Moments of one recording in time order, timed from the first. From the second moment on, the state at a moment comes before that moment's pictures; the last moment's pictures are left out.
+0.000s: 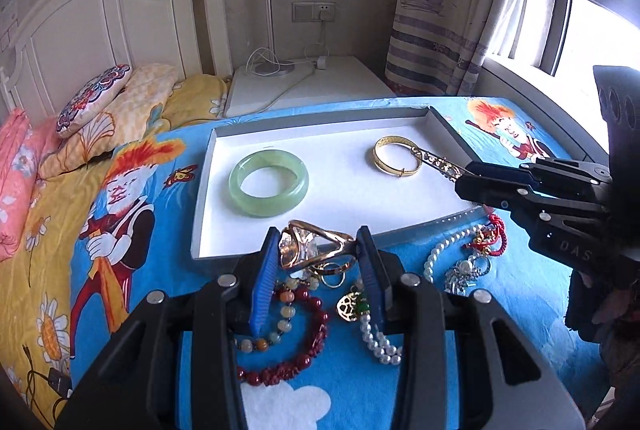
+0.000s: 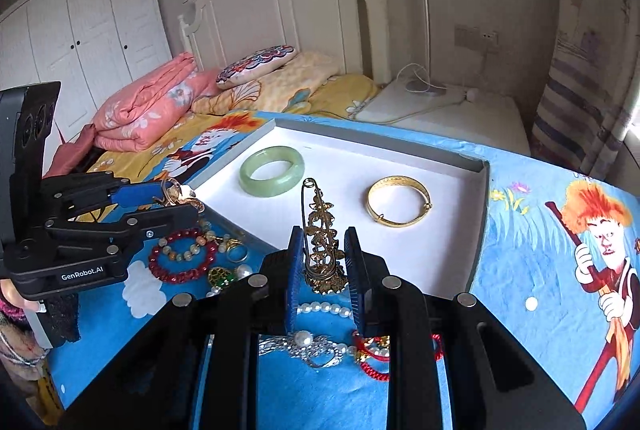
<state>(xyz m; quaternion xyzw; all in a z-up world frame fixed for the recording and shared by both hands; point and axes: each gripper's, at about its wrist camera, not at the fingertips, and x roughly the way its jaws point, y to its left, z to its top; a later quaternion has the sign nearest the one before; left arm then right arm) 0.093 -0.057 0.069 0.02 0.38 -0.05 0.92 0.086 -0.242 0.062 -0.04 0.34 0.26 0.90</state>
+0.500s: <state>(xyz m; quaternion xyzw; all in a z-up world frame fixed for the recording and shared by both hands) 0.185 -0.075 0.042 -0.01 0.41 -0.07 0.91 0.138 -0.287 0.031 0.04 0.37 0.19 0.91</state>
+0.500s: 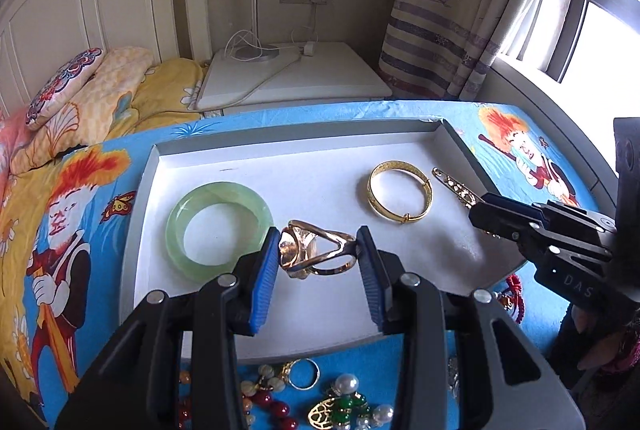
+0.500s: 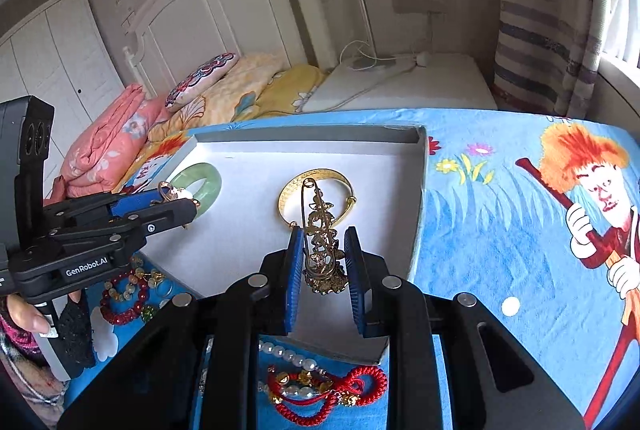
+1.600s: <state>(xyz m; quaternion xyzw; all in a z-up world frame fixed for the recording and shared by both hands) 0.034 -0.077 0.010 -0.04 0.43 -0.02 0.90 0.017 -0.250 0.018 -0.09 0.40 0.20 0.89</state>
